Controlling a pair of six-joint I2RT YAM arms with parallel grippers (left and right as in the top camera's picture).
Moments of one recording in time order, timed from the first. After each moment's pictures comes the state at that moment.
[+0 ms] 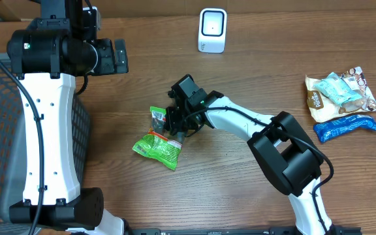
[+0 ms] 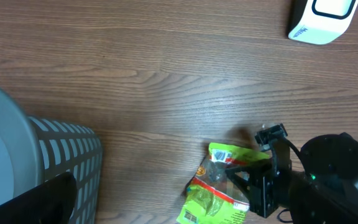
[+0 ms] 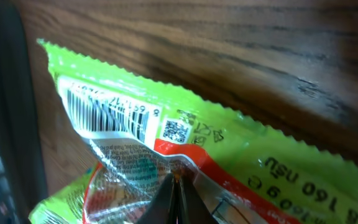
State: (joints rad) left arm 0.00 1.73 2.14 -1.46 0.00 -0.12; right arm 0.70 2.20 1.50 -0.41 -0.50 0.61
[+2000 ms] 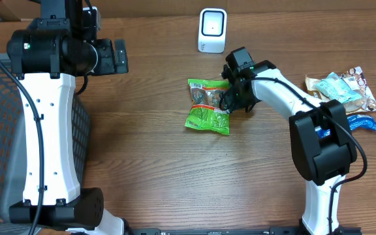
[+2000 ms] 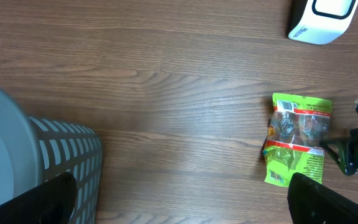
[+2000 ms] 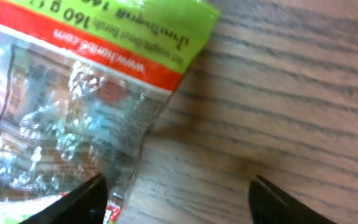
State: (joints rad) left arm 0.00 1.73 2.14 -1.46 0.00 -0.12; right arm 0.39 2.14 1.54 -0.79 -0.03 0.02
